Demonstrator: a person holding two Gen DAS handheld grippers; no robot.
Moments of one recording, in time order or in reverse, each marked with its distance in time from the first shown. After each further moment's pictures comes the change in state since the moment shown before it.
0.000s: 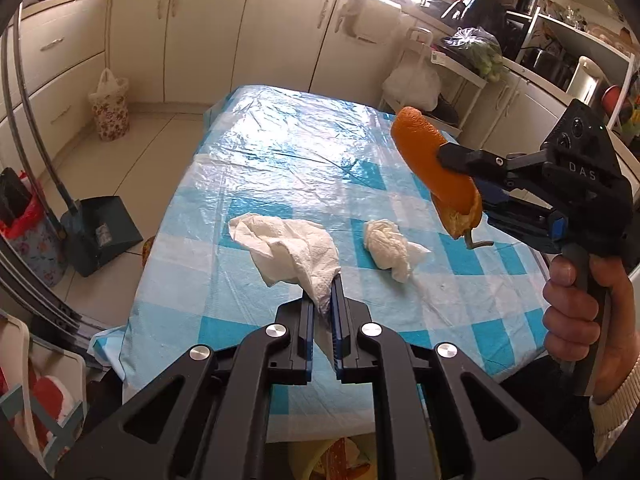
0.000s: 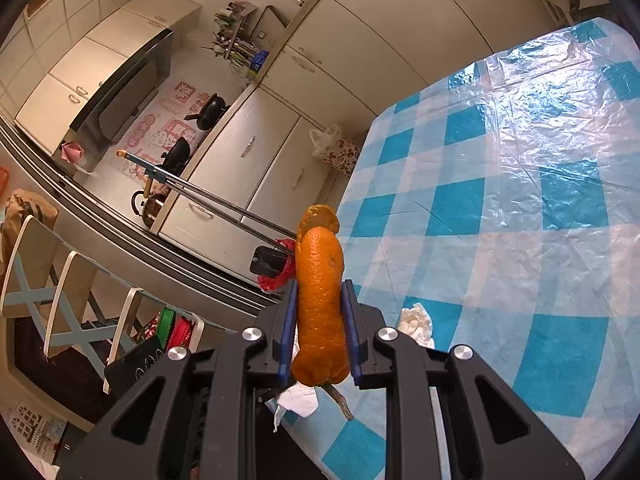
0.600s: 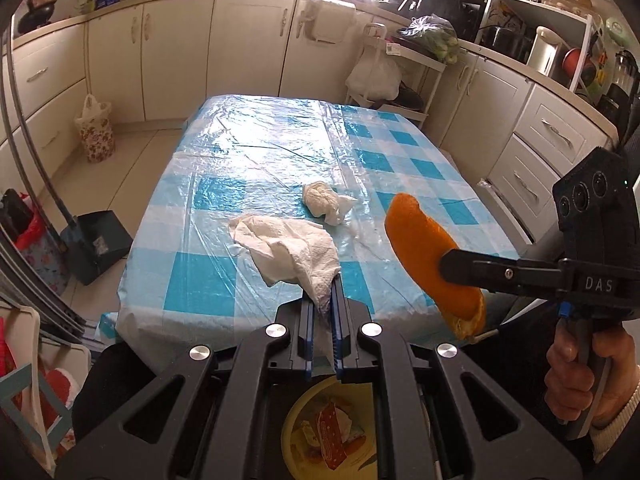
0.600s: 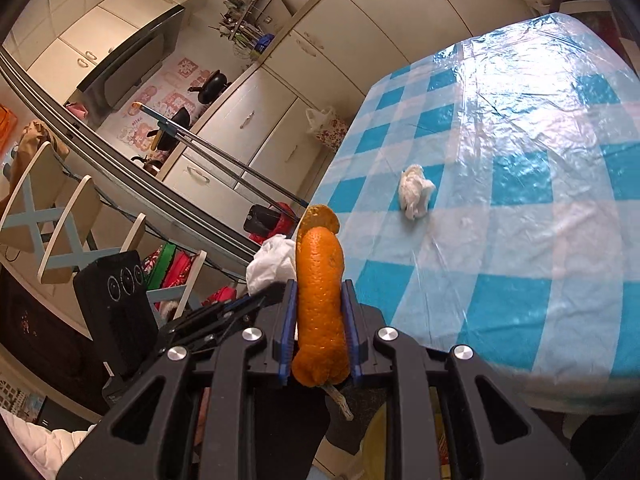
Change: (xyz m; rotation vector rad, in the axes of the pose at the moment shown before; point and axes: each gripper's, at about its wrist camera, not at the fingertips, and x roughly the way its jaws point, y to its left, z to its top) left arm -0.064 -0.051 -0.054 0.116 -0.018 -0.028; right arm -0.062 0.030 -0.114 -0.043 0.022 -0.081
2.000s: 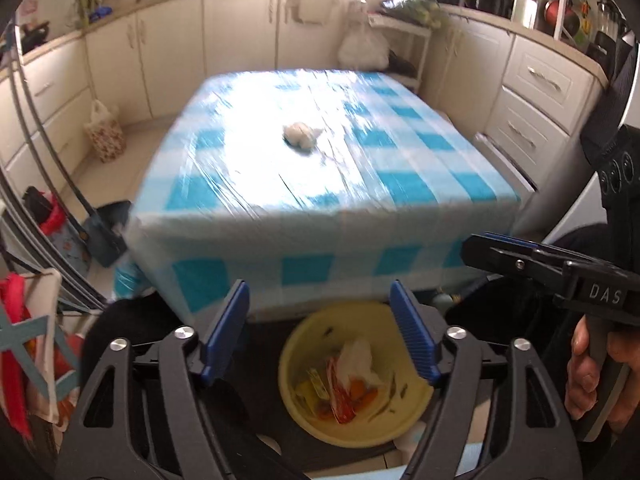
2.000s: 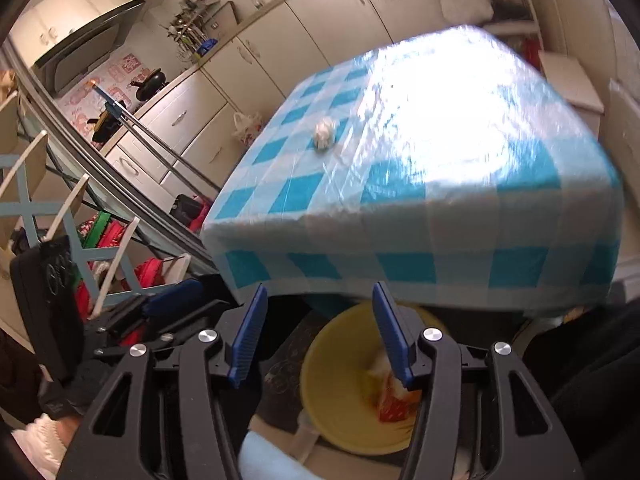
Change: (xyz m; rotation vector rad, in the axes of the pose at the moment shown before) left arm -0.045 -0.040 -0.074 0.078 0.034 0.094; right arm -0.049 0.021 -0.097 -0.056 -0.100 -0.356
